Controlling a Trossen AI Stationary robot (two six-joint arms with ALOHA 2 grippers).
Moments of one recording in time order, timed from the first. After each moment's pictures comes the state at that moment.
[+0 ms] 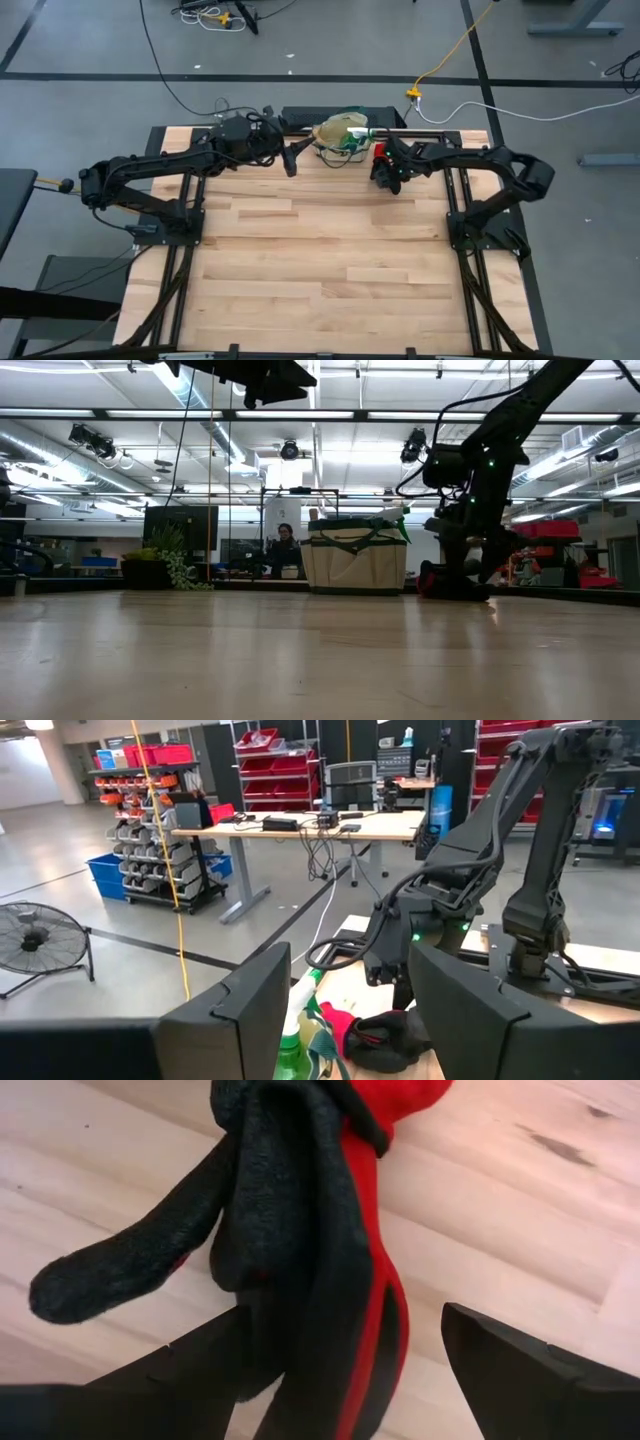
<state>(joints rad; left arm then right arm) 0.31 1.26 1.01 0.23 -0.14 0.06 -0.59 1.50 0.78 -0.54 0.11 0.57</state>
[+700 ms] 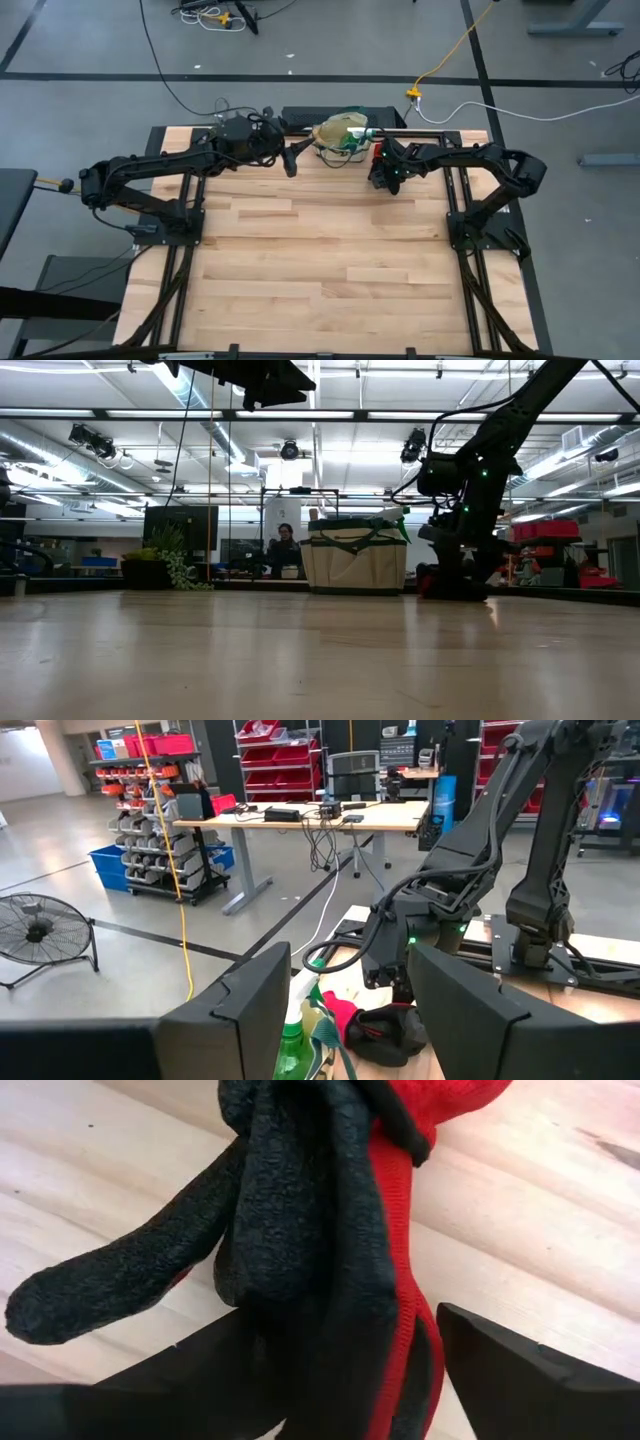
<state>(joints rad) 0.31 1.26 1.01 0.21 -0.15 0.06 -0.59 1.57 0.78 -0.47 0.09 0.56</state>
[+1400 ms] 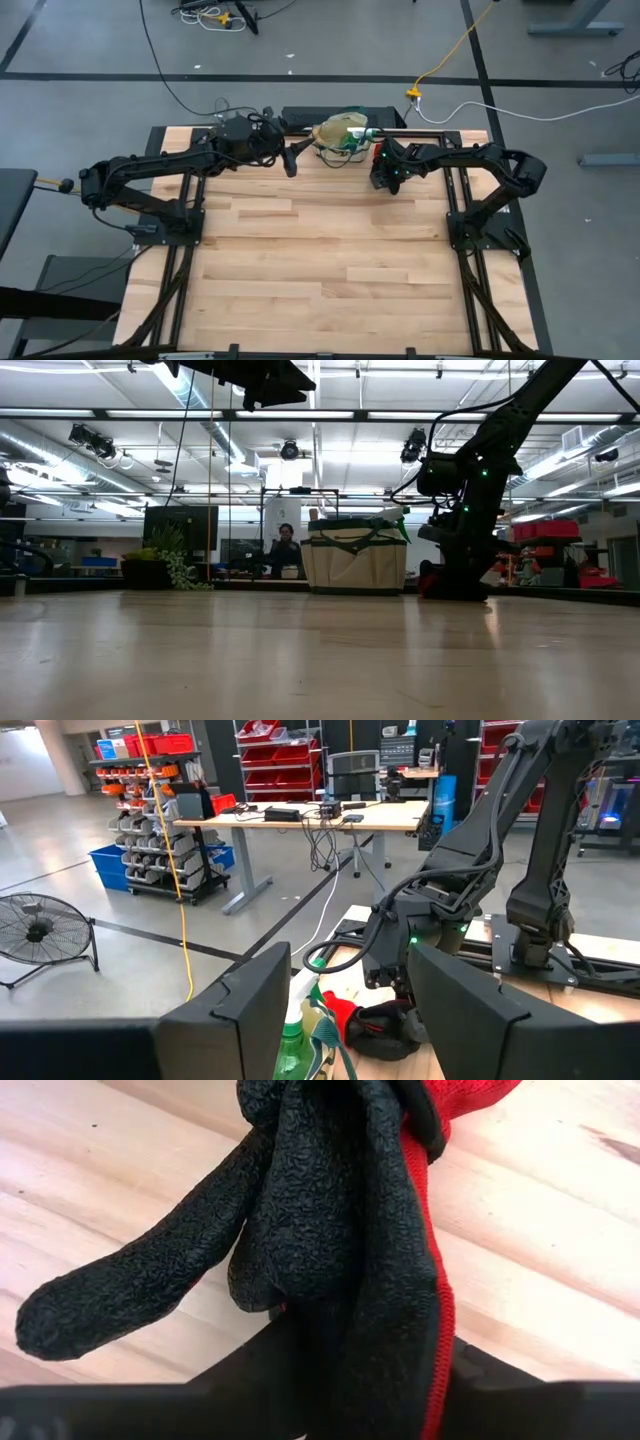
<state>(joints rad) 0.31 1.26 1.01 0.20 -0.15 0.06 -0.59 1.57 0.78 -0.47 0.08 0.57</state>
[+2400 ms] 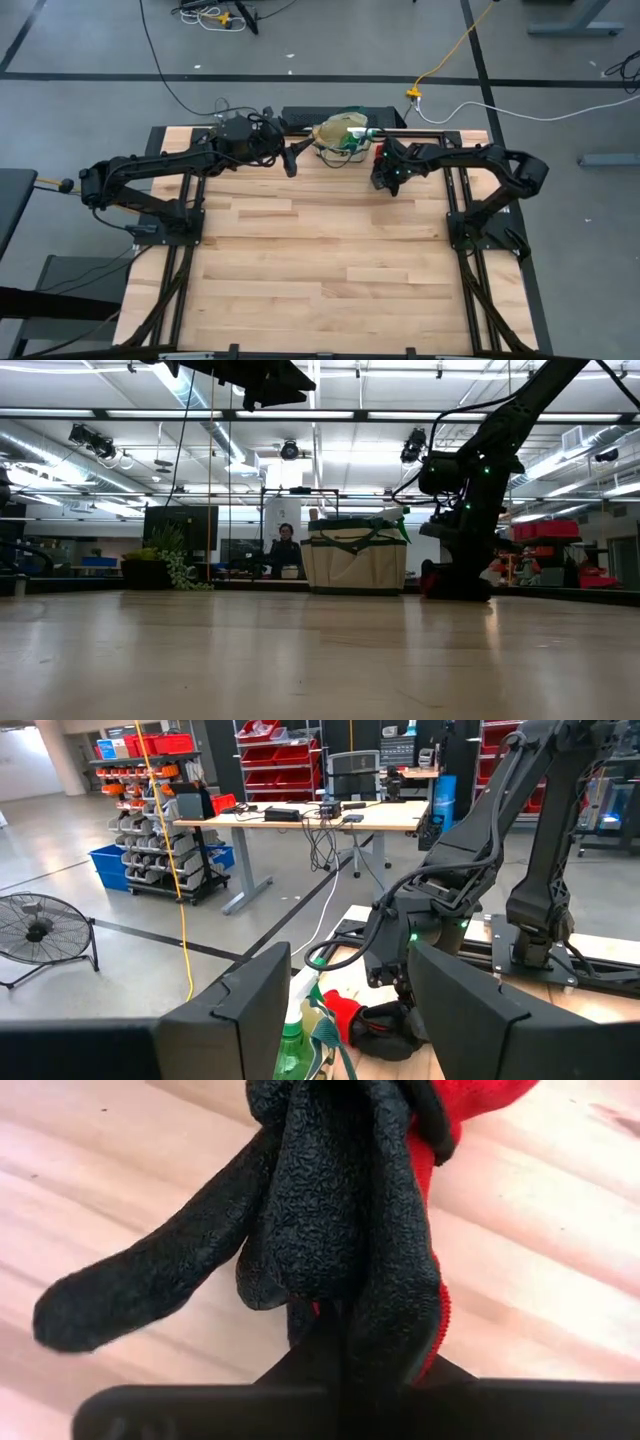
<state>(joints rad) 0.31 1.26 1.01 0.20 -0.15 0.06 -0.59 1.55 0.78 -0.49 0.04 0.57</state>
